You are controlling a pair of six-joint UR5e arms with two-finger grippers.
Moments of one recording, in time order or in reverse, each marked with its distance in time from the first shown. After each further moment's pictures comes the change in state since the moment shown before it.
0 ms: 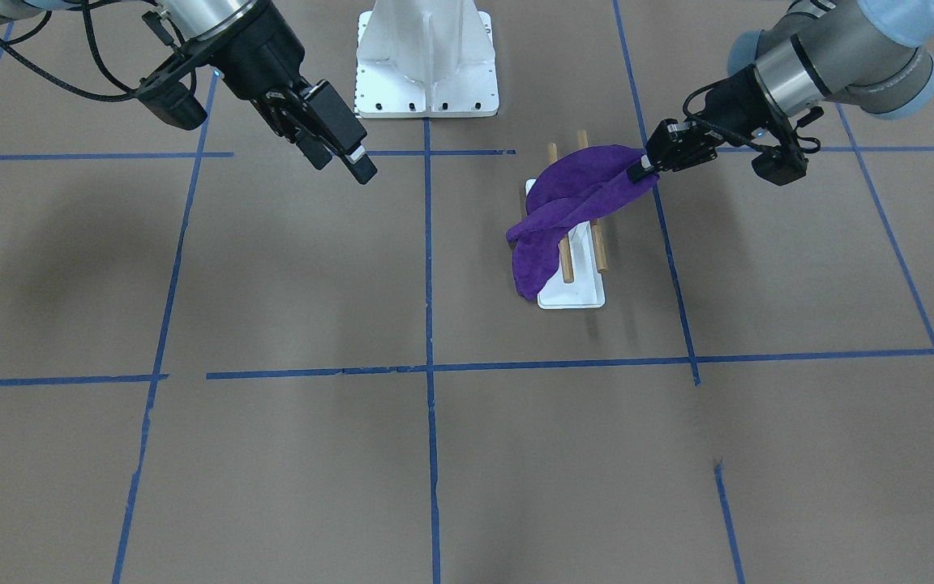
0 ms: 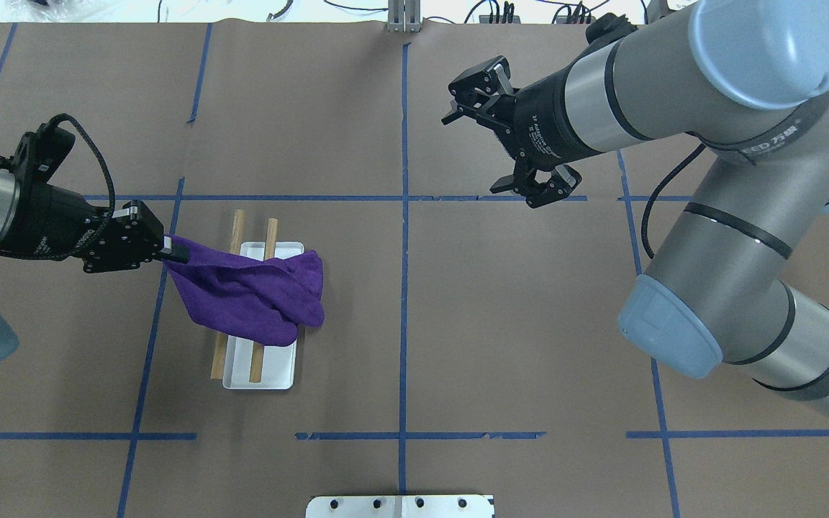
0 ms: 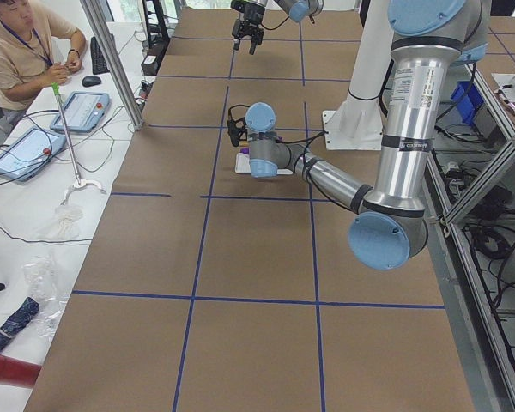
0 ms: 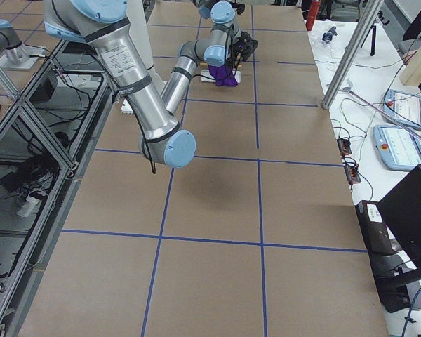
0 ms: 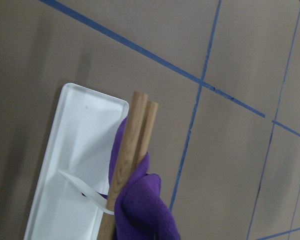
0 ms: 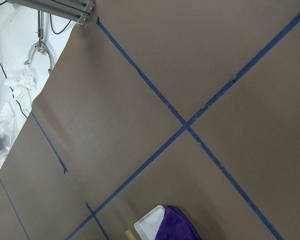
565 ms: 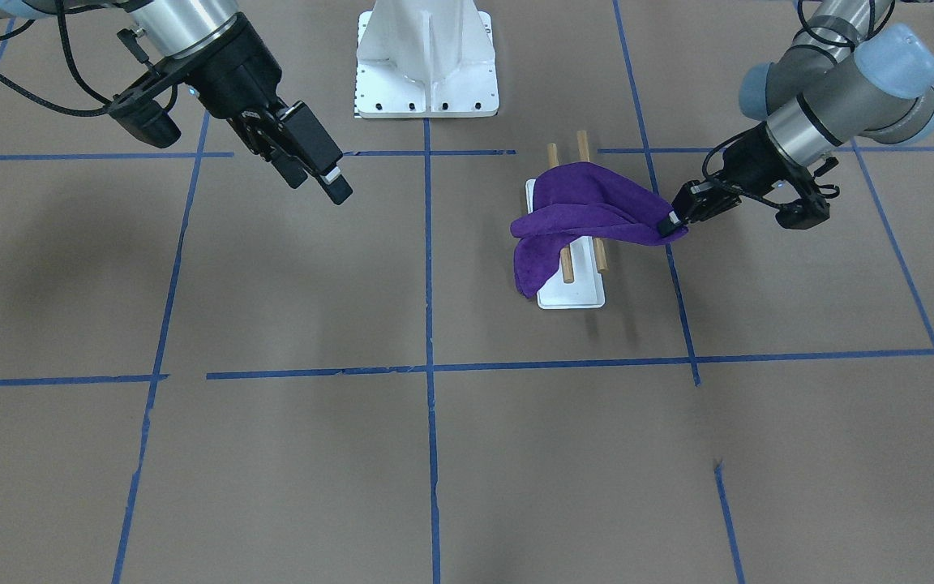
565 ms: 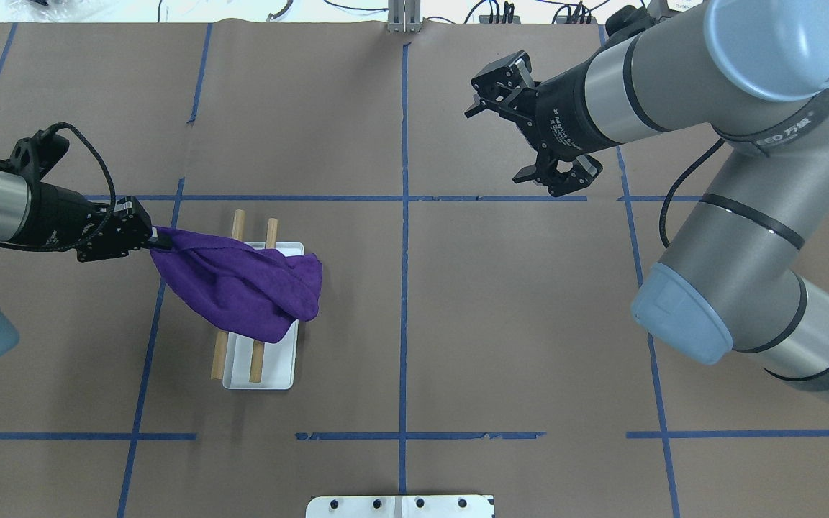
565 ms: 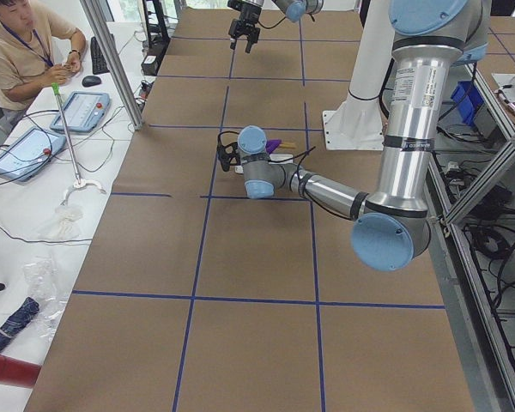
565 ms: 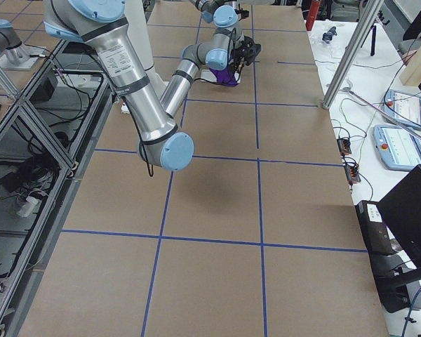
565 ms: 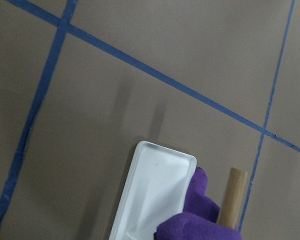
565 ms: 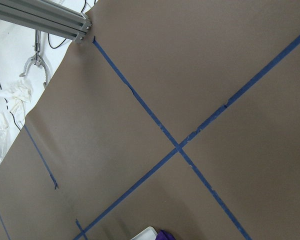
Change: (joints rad) left arm -0.009 0.007 0.123 -0.001 0.095 0.049; right arm 0.026 -0.028 -0.007 0.000 -0.002 -0.044
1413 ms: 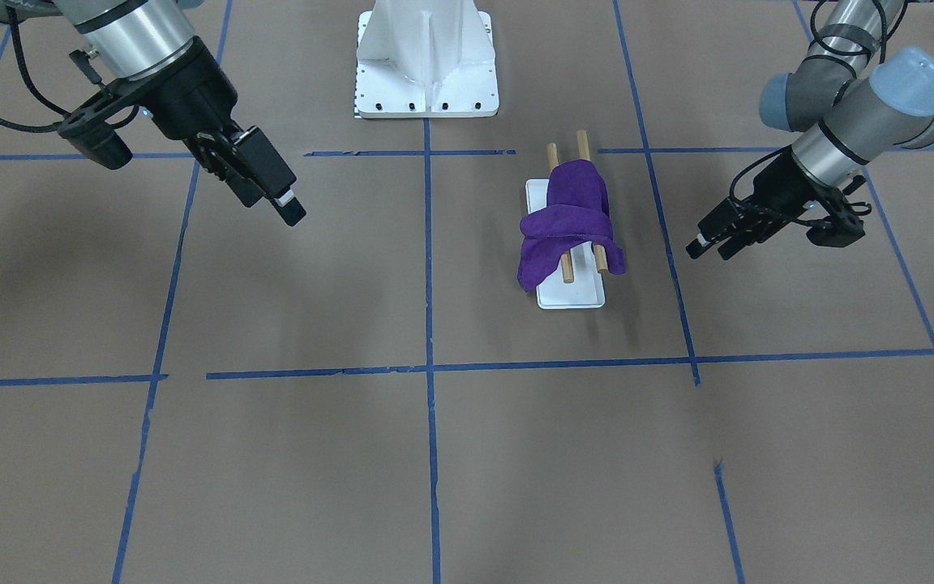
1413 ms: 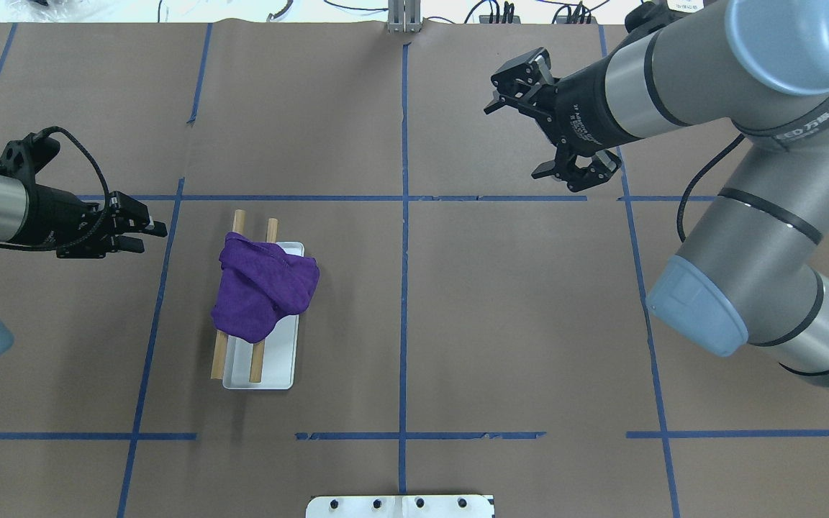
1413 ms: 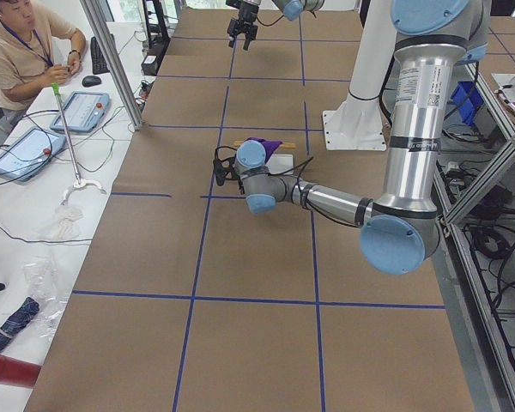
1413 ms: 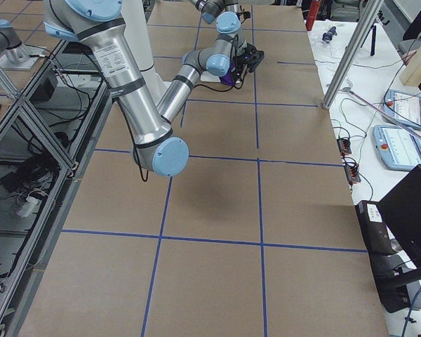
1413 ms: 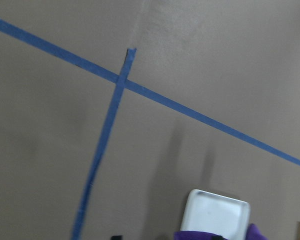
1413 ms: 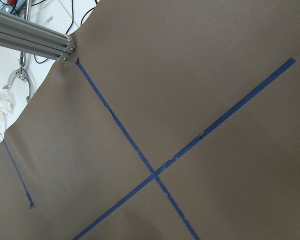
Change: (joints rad) left arm -0.044 0.077 0.048 0.004 0.061 0.300; right arm 0.049 -0.113 0.007 -0.004 0.020 -0.156
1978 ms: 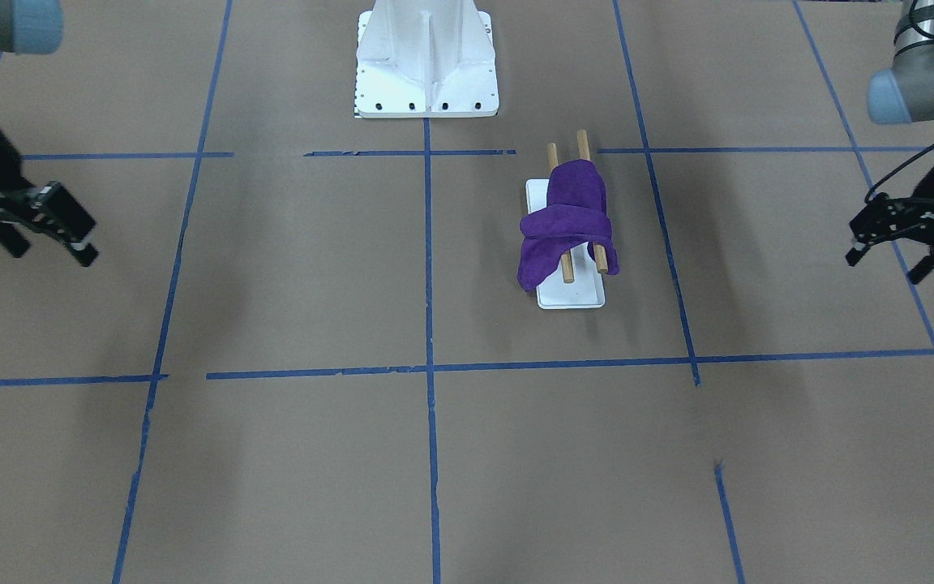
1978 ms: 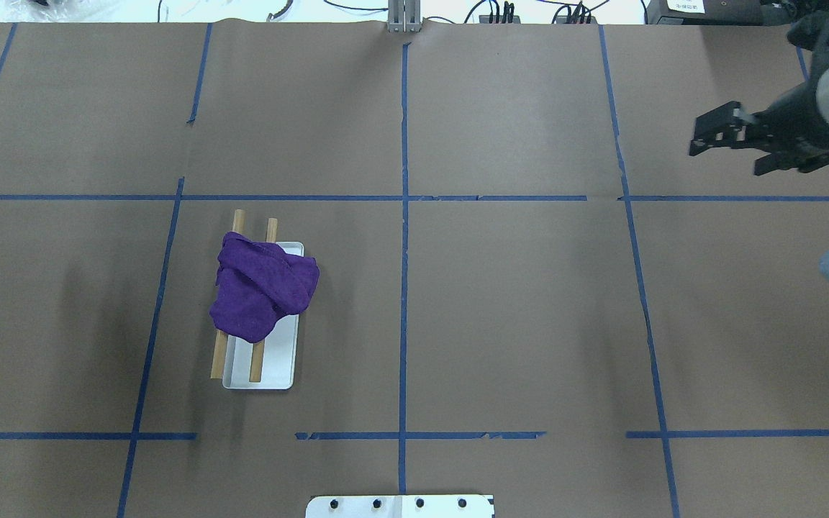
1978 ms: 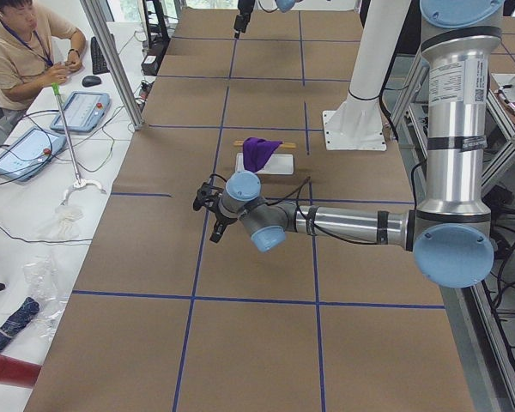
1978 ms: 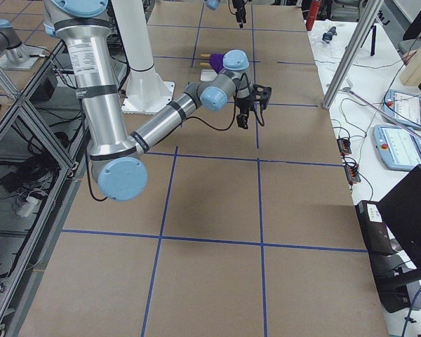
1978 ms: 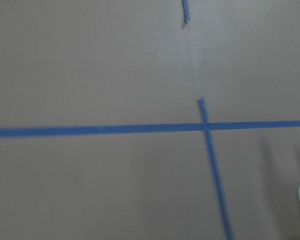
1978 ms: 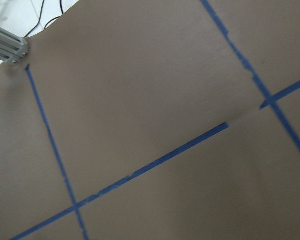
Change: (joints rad) left arm -0.328 0.094 0.034 0.211 -0.010 0.918; right arm 0.292 -0.301 -0.010 -0.125 0.159 -0.892
